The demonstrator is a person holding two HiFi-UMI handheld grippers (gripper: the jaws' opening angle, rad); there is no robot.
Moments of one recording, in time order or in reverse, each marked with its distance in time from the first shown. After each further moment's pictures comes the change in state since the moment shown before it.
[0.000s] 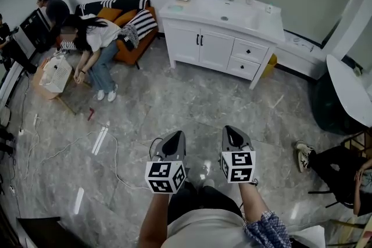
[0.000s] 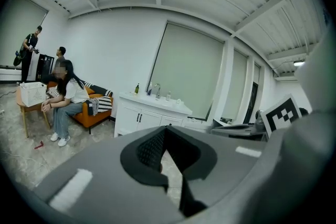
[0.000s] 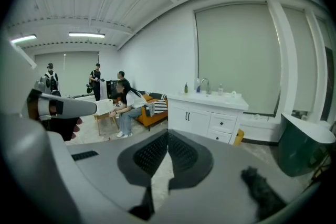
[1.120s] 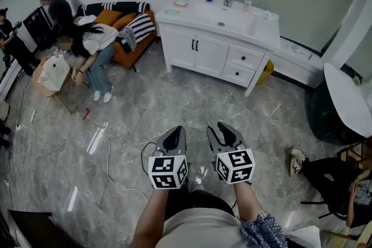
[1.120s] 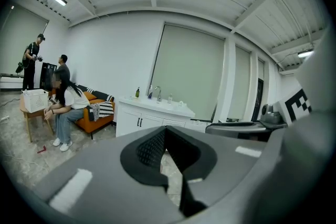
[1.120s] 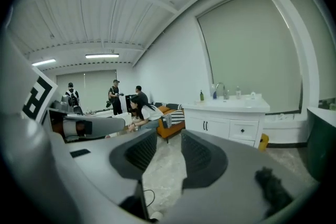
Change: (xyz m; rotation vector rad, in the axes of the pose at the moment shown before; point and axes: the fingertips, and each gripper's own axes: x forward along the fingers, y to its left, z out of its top) left arm 0.048 -0.050 0.009 0.042 -0.033 0.064; right arm -0.002 -0.022 0.026 0.053 -0.129 0.233
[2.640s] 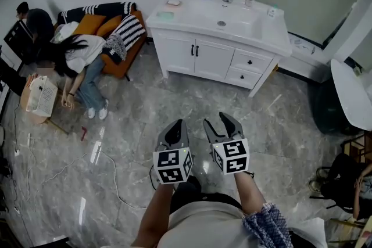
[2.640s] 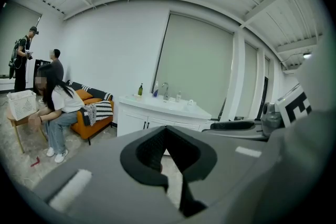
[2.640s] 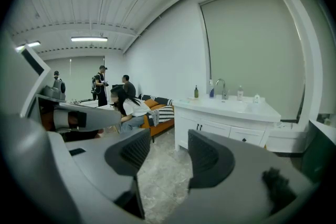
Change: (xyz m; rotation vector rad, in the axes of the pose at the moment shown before) left arm 0.177 0.133 0.061 -0.002 0.066 -0.016; right arm 0.220 -0.051 0.043 -0.044 0.101 -0.117
